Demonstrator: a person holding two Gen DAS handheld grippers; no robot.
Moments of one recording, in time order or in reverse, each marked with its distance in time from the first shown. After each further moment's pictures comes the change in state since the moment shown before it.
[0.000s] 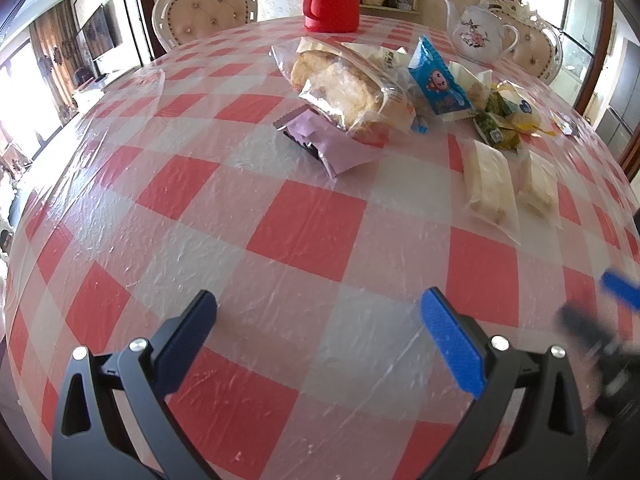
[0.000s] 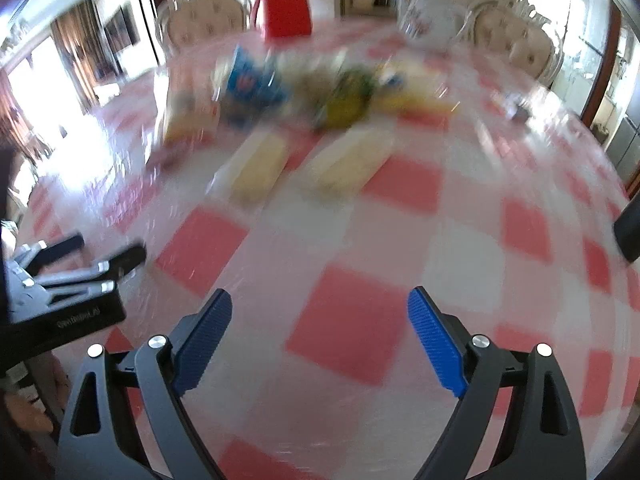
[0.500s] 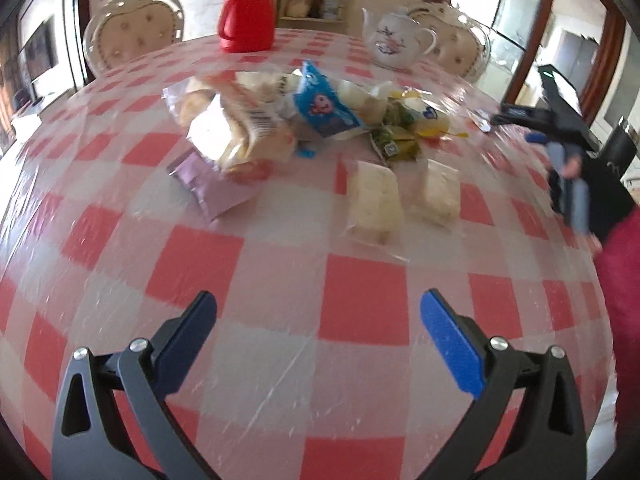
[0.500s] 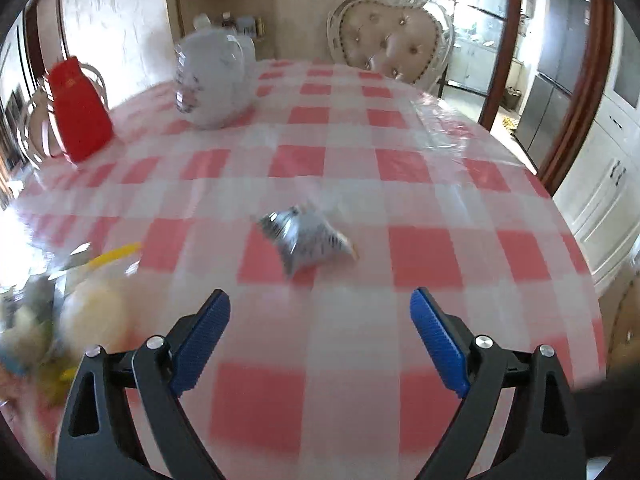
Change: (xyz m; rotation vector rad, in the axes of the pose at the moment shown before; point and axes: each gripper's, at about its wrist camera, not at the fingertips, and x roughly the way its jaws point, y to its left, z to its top) left arm -0.013 -0.046 0.016 0.115 -0.052 -0.241; right arm 0.104 -0.236 0.169 0.269 -0.043 -0.268
